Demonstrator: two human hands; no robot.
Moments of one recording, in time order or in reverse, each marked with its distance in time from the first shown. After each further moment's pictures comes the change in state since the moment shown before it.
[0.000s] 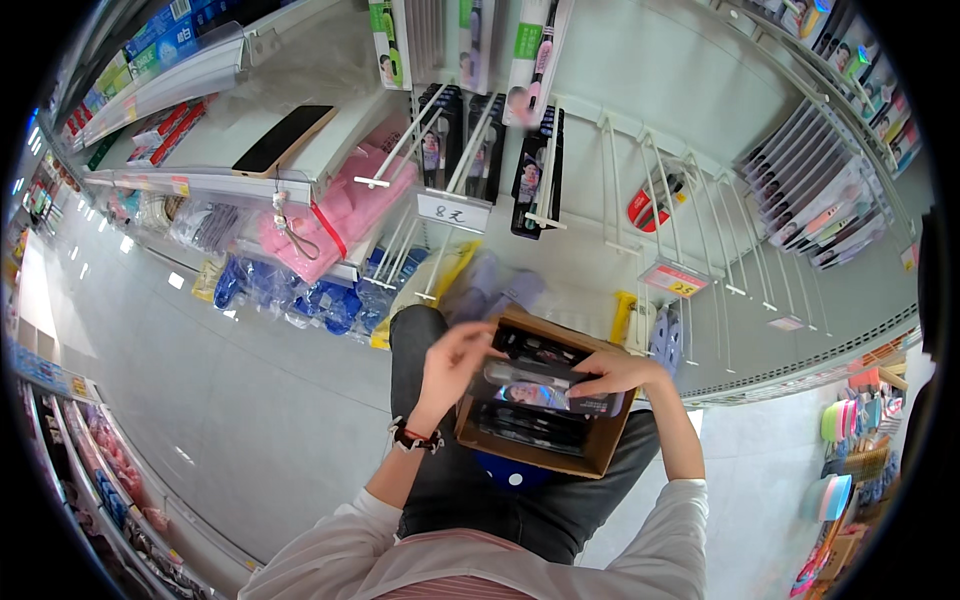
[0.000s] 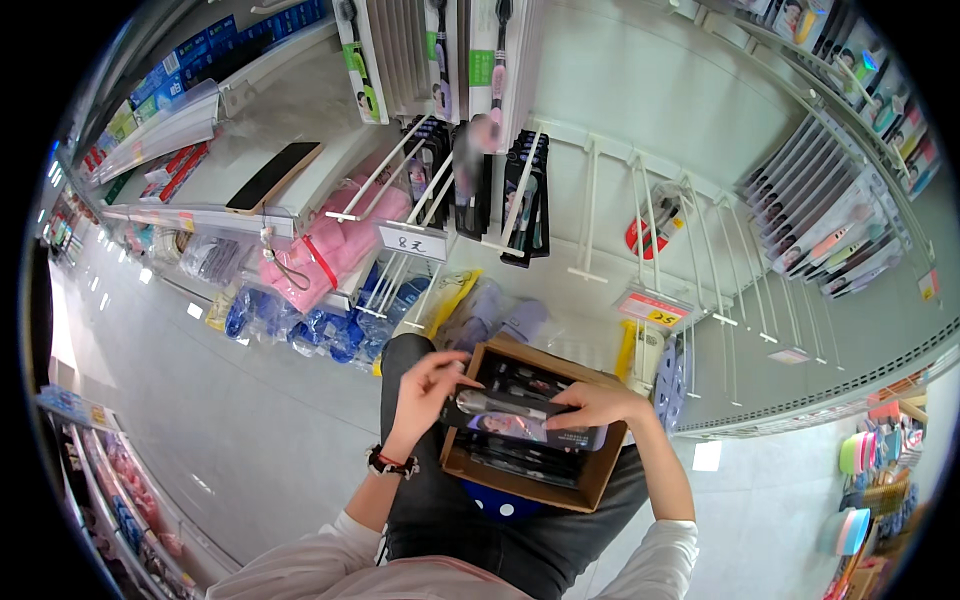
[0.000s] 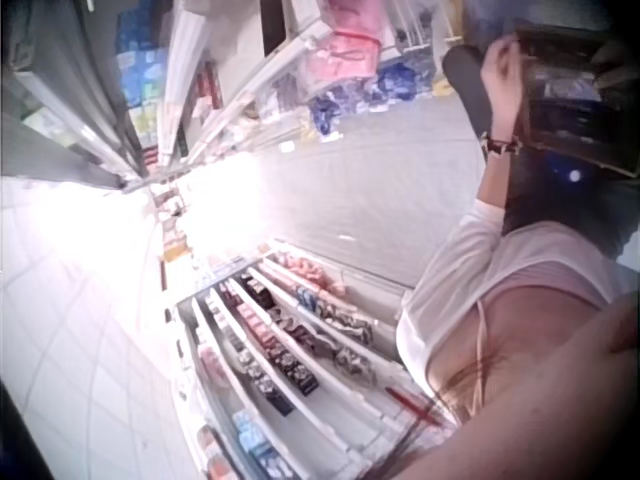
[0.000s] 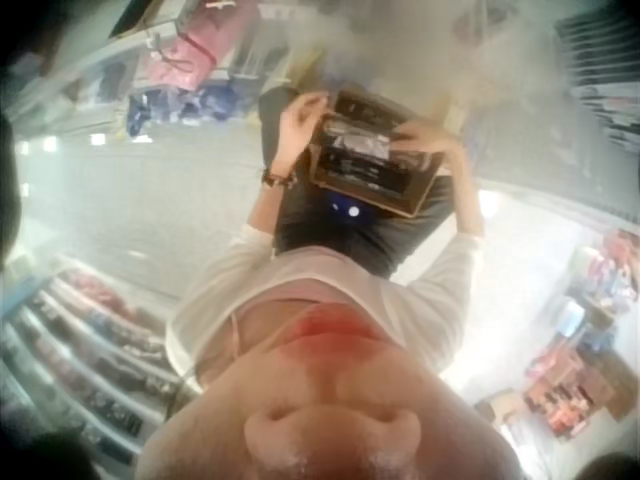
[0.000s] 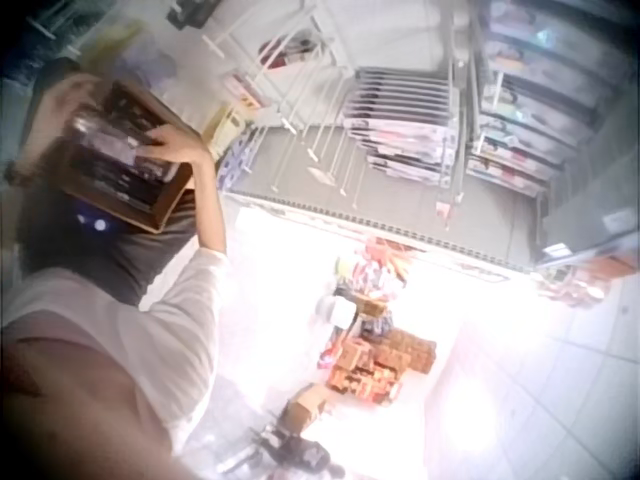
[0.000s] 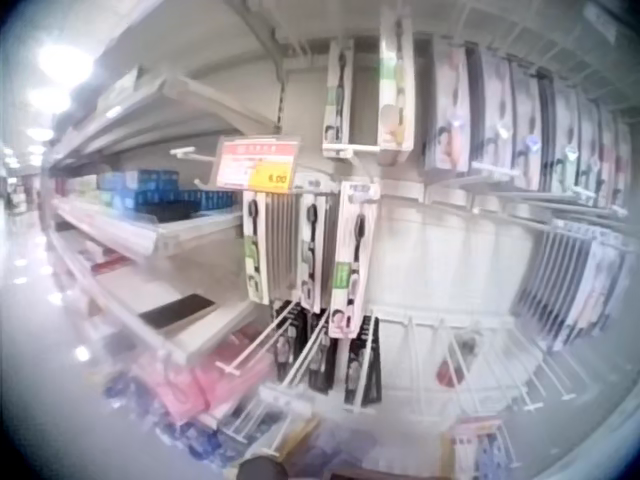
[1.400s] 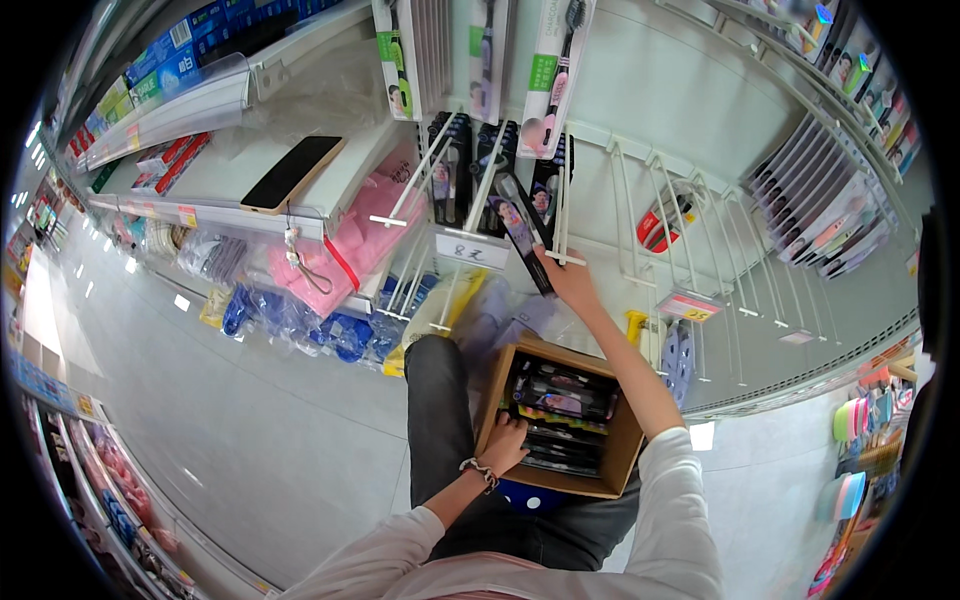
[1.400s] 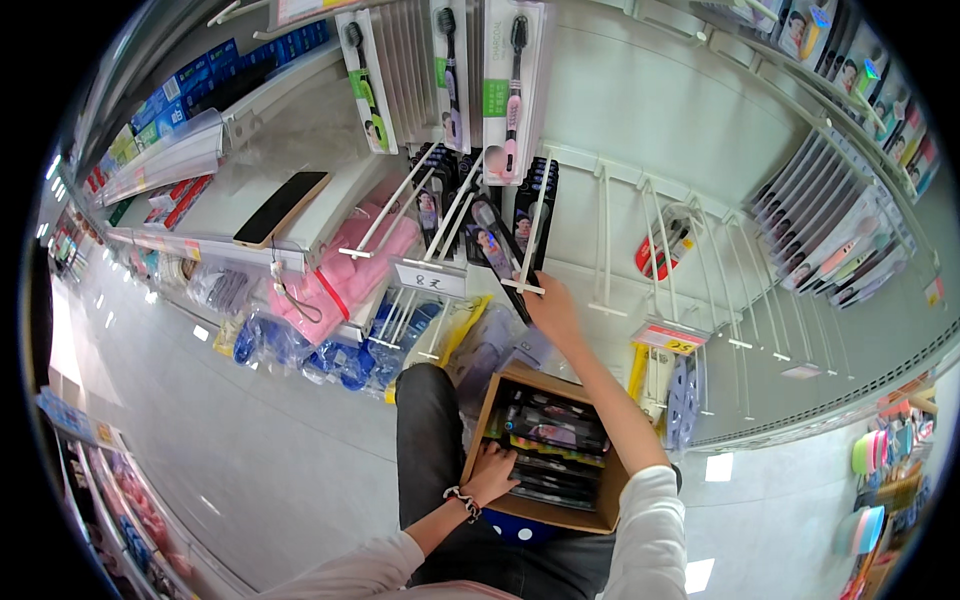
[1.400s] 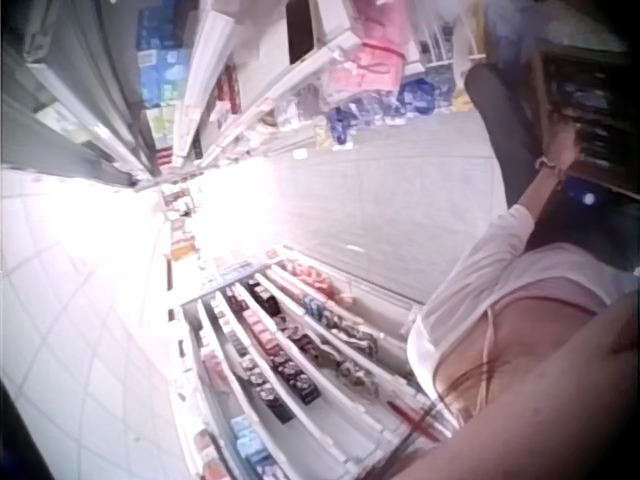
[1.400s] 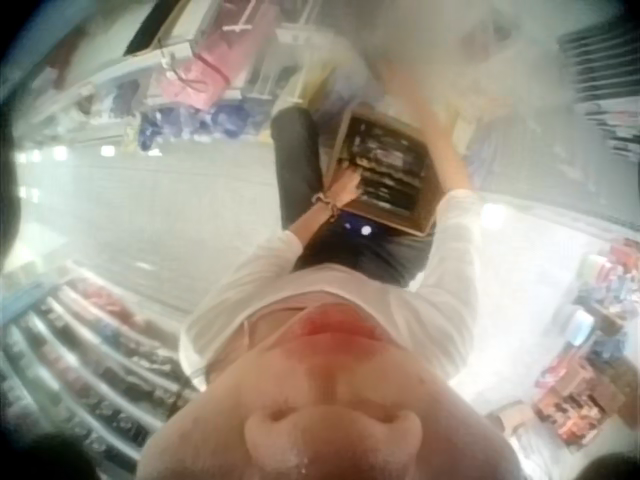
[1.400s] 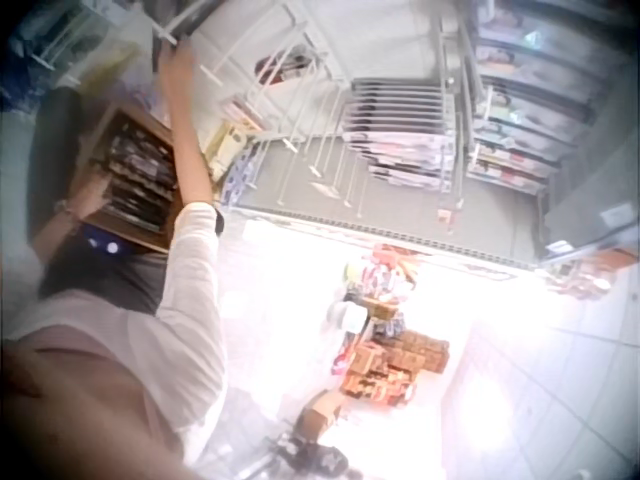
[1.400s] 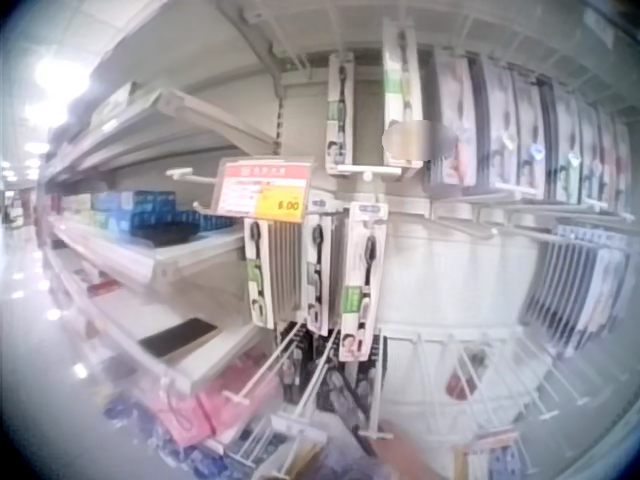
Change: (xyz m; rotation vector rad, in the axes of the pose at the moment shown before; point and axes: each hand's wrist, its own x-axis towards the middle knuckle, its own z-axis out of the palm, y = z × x) left_hand -0.055 -0.133 0.042 1.218 -0.648 -0.014; right_hand 0.160 -0.010 -0.077 0.040 1.187 0.018
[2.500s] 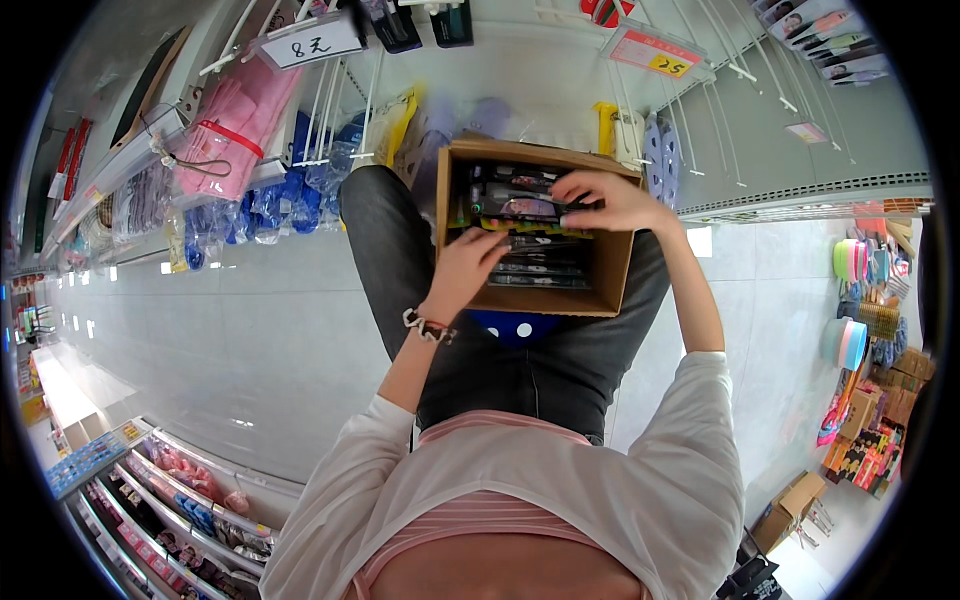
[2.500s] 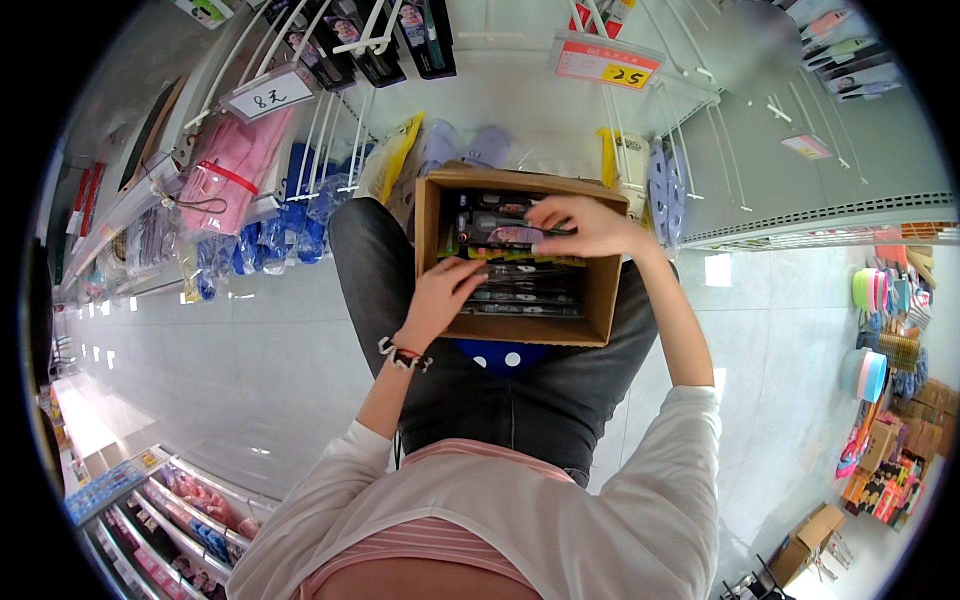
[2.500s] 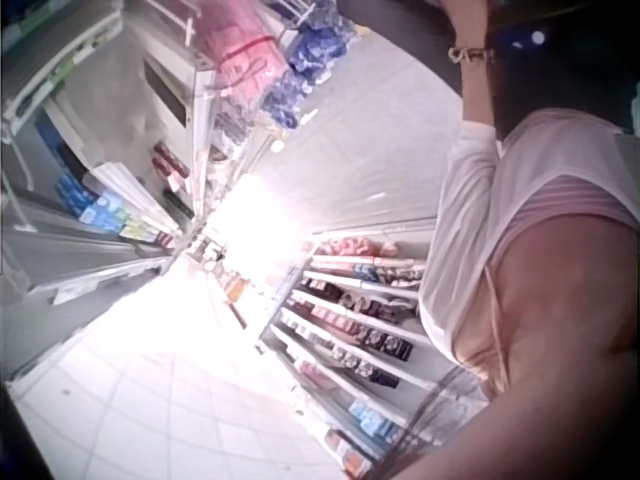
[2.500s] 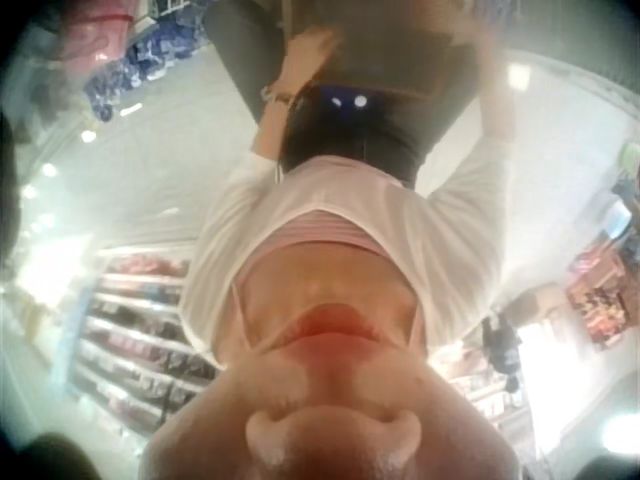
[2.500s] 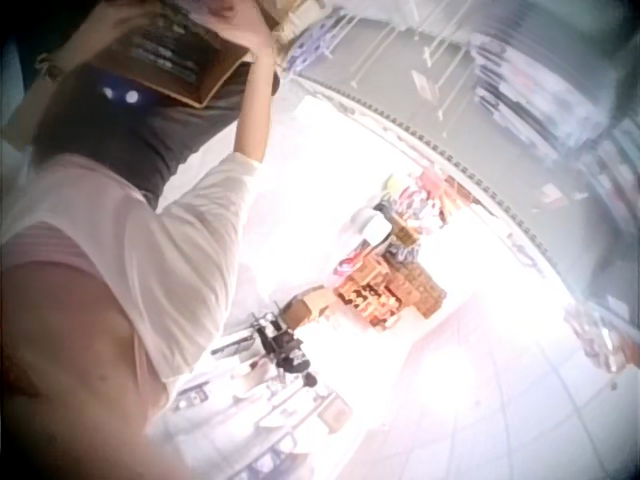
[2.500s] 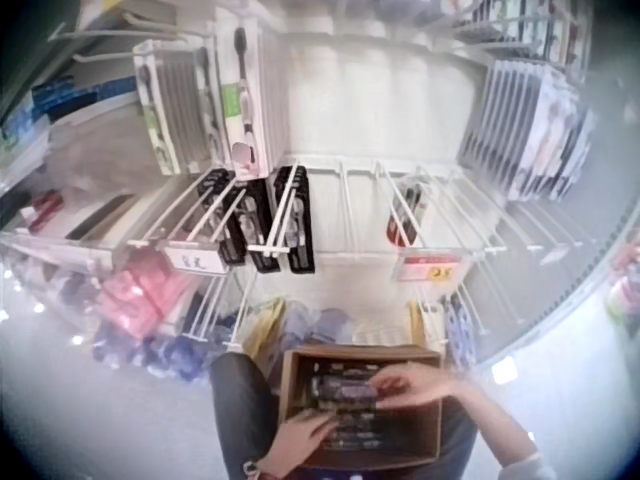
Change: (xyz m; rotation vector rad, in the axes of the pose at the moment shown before) left_hand -0.011 0.010 -0.046 -0.540 0.333 0.131; right_hand -0.179 0.062 -0.120 0.129 -0.777 0.149
